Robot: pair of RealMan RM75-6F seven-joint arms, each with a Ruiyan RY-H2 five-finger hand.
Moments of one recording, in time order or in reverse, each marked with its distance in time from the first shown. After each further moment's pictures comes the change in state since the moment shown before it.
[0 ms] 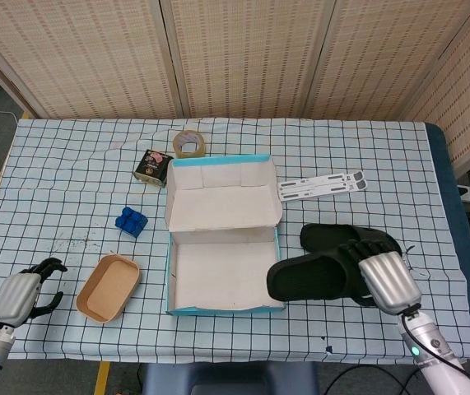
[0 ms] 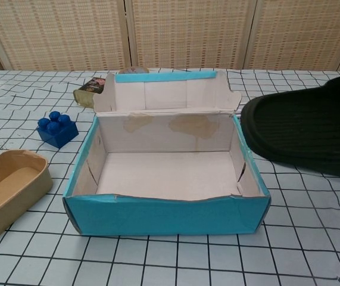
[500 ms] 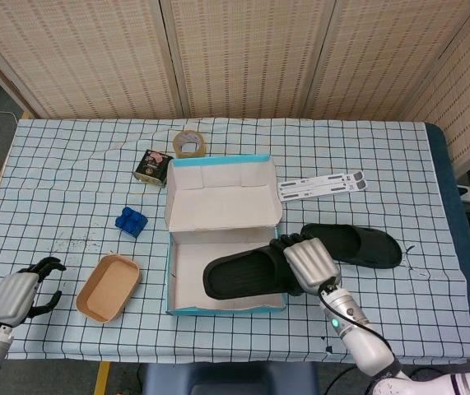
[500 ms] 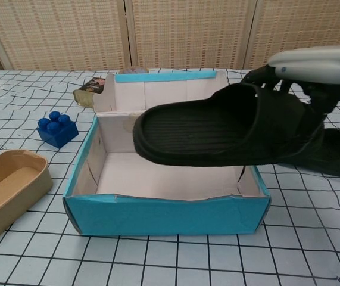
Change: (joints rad) left arm 0.002 0.003 0.000 0.008 0.007 0.007 -0.013; right arm 0.374 -0.310 0.169 -0.123 0.648 -0.026 -0.415
